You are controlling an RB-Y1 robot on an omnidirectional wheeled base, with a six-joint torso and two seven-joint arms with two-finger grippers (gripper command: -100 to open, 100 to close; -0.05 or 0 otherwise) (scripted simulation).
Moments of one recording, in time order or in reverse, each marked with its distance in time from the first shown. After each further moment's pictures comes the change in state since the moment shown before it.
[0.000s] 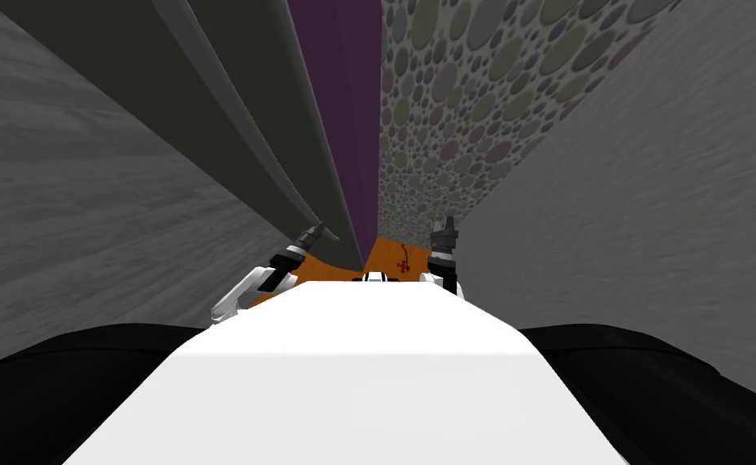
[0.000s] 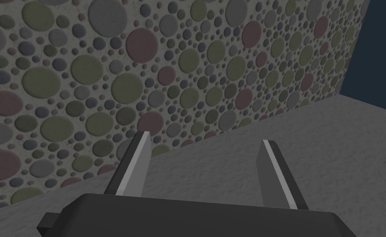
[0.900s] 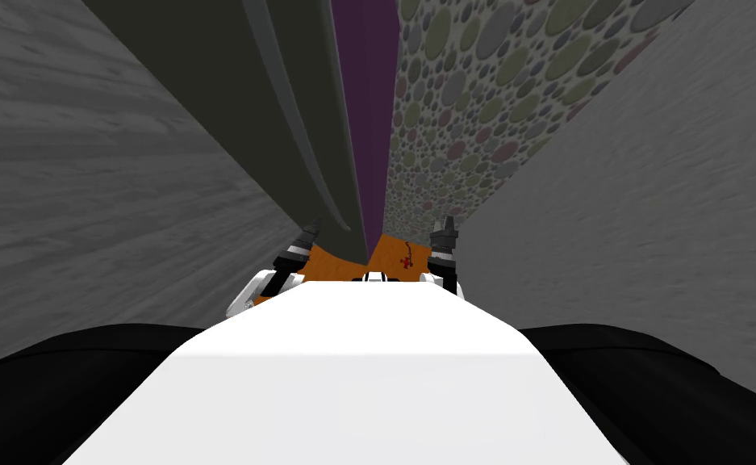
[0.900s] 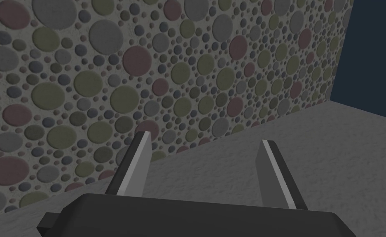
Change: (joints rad) left arm -0.008 -0.174 -0.002 -0.041 0.070 -0.137 0.018; right arm 0.000 0.000 0.000 0.000 0.000 0.000 0.000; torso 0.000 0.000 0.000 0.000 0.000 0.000
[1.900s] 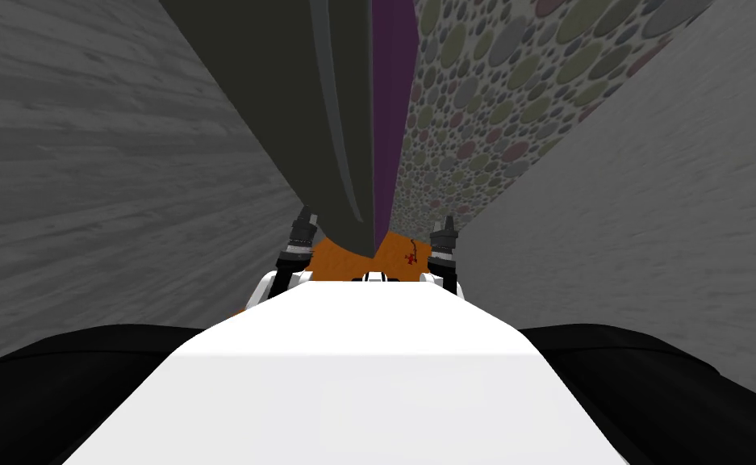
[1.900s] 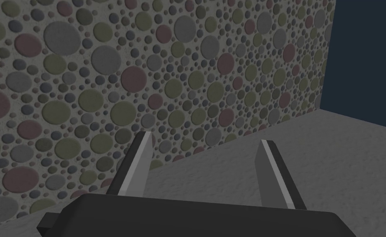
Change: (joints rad) left arm -0.028 -0.216 -0.008 -0.040 0.085 -0.153 0.021; right arm 0.000 0.000 0.000 0.000 0.000 0.000 0.000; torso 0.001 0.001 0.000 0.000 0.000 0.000
